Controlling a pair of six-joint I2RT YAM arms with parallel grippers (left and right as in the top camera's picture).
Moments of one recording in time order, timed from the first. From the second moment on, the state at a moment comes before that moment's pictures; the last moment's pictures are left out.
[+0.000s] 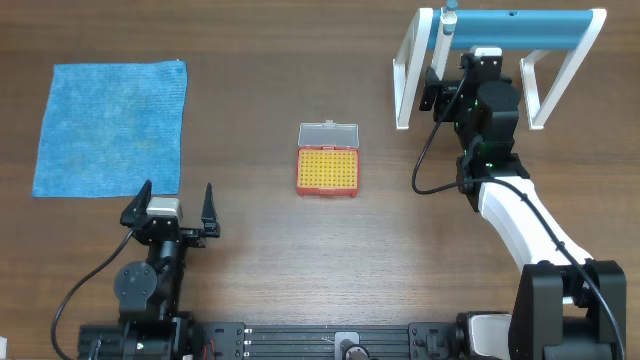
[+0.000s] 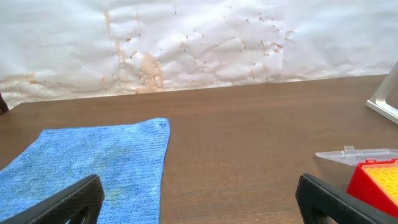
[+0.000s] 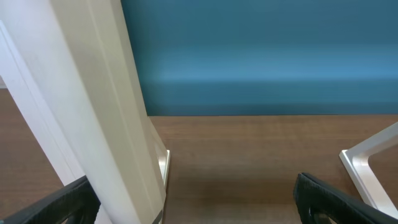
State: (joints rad) left arm 0.03 0.01 0.01 -0.07 0.05 0.06; right arm 0.02 1.51 0.78 0.40 -0.03 0.05
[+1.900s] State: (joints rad) left arm 0.03 0.01 0.01 -0.07 0.05 0.06; right arm 0.03 1.64 0.88 0.40 -0.03 0.03
